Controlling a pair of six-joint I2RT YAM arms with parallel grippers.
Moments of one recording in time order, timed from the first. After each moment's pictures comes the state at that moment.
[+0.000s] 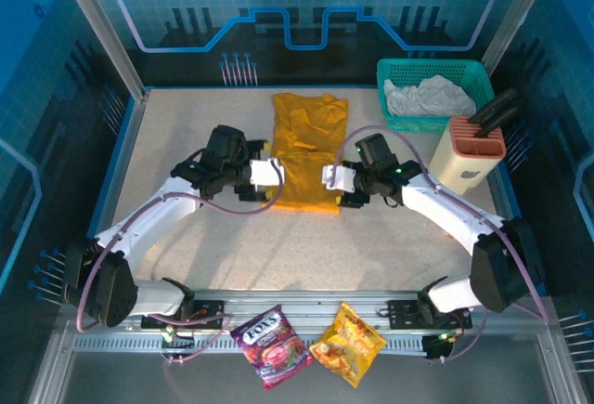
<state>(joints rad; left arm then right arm) -0.42 1.33 0.99 -0.49 0.25 1.15 0.51 1.43 0.99 -0.55 -0.21 -1.00</state>
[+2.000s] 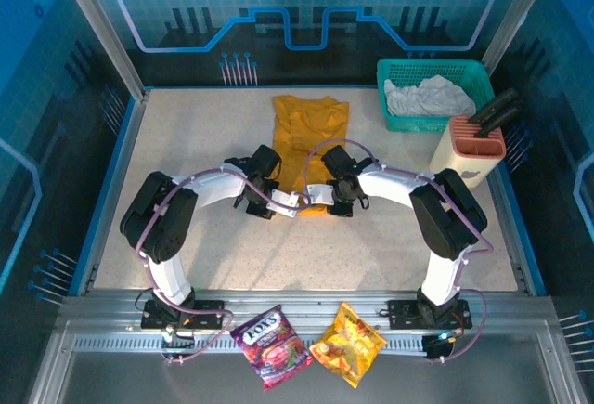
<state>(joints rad) -0.48 1.79 1.07 -0.58 0.18 1.32 0.58 1.82 1.11 -0.58 -0.12 -0.96</state>
